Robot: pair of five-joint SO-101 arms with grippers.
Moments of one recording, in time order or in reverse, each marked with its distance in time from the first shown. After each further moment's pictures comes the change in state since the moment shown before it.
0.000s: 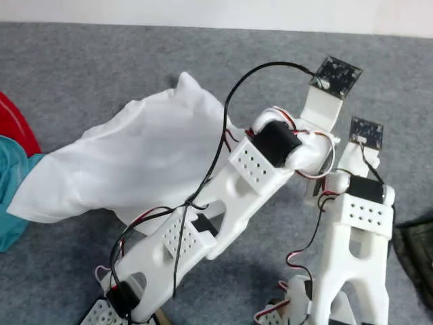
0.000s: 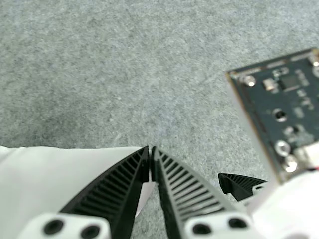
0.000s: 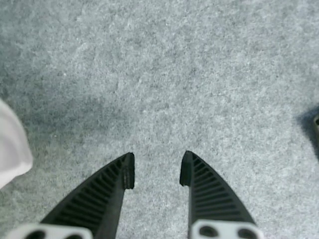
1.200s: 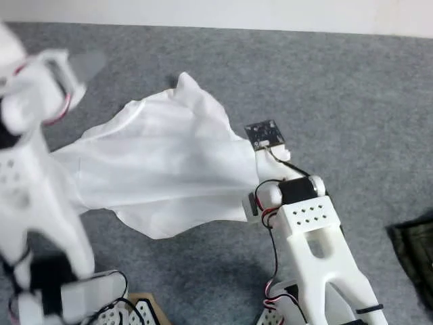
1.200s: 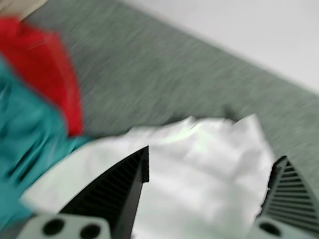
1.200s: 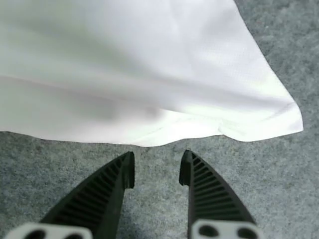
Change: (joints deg) left arm -65.1 -62.3 53.5 1.8 -1.9; right arm -30.9 0.0 3.1 0.2 4.1
